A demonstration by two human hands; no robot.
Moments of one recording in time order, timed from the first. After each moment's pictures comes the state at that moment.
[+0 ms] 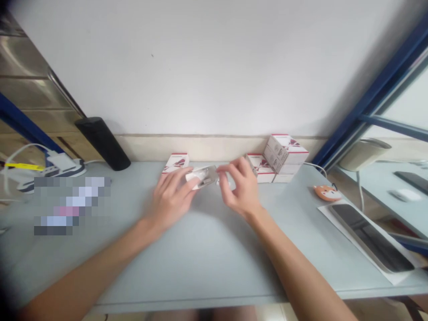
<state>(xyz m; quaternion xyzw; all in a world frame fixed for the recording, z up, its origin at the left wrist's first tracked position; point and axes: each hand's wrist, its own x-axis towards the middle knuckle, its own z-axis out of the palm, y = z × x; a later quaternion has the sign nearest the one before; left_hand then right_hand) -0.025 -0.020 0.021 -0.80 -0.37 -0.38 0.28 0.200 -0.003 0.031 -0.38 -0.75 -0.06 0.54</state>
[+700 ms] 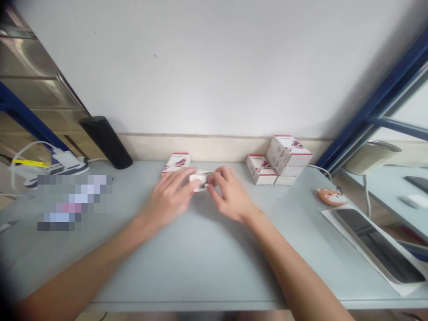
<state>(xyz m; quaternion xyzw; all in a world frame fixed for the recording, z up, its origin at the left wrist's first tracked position) -0.031 -0.021 0.029 -0.84 -0.35 -0.32 0.27 0.195 -0.003 0.025 -0.38 -0.85 0.11 0.35</state>
